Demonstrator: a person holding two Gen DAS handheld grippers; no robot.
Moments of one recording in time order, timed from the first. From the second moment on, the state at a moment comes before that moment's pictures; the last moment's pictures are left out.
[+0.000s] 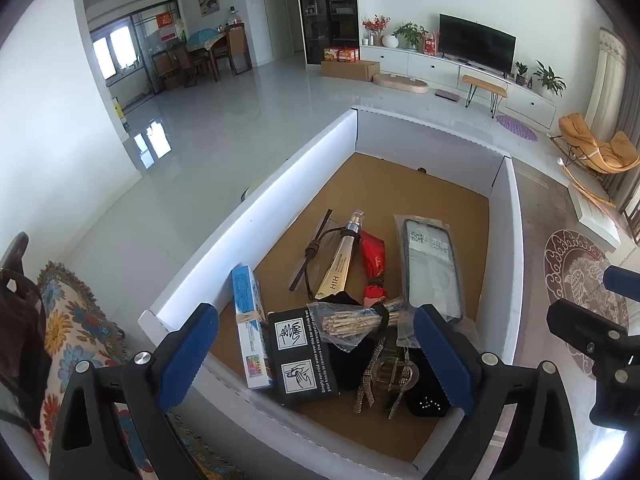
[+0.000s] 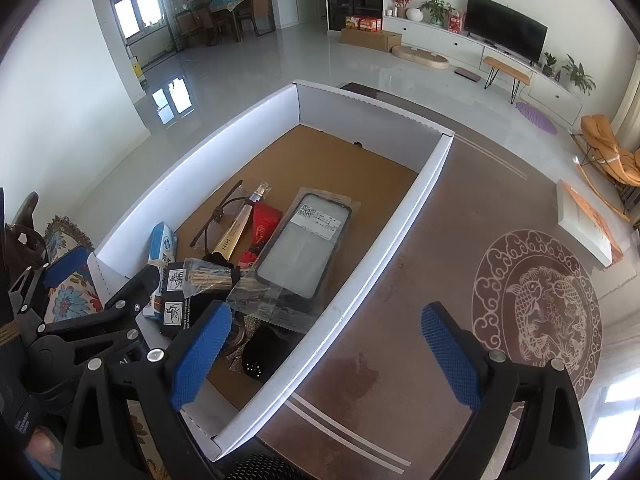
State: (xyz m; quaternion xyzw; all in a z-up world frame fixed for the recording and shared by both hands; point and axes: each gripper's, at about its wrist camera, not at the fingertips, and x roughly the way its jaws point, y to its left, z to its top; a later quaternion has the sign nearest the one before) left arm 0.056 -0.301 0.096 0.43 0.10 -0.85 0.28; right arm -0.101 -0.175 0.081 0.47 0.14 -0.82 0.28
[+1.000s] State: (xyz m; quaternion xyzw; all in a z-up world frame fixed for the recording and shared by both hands) left arm 0.063 -0.315 0.101 0.42 0.11 -0.85 0.30; right arm -0.094 -0.192 0.099 0.47 0.16 -0.82 0.30
